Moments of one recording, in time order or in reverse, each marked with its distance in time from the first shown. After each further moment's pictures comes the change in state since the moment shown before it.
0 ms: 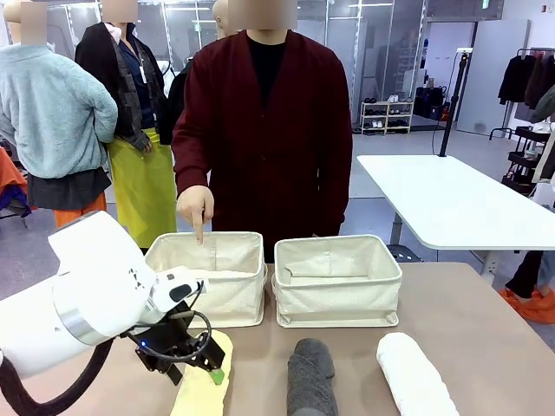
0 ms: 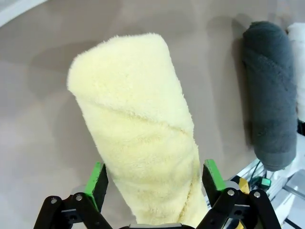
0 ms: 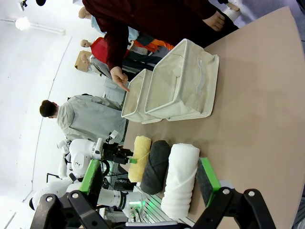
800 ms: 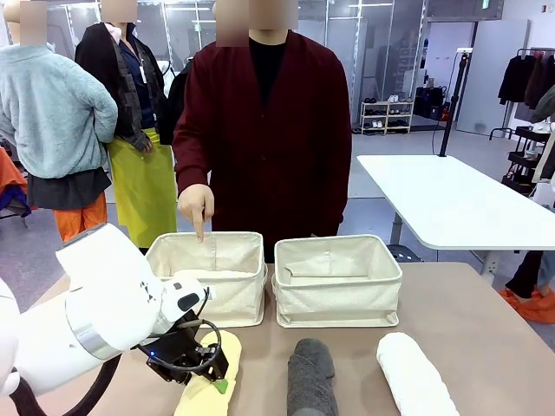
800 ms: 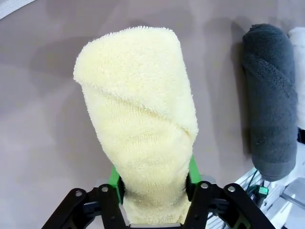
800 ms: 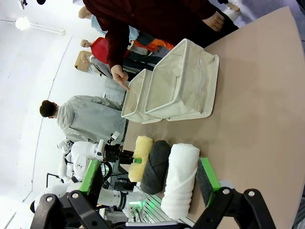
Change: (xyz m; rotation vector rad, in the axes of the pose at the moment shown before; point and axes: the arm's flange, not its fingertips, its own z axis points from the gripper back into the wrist) left arm -0.002 -0.007 -0.010 -0.004 -0.040 0.024; right arm 0.000 0.000 0.000 0.000 0.000 0.000
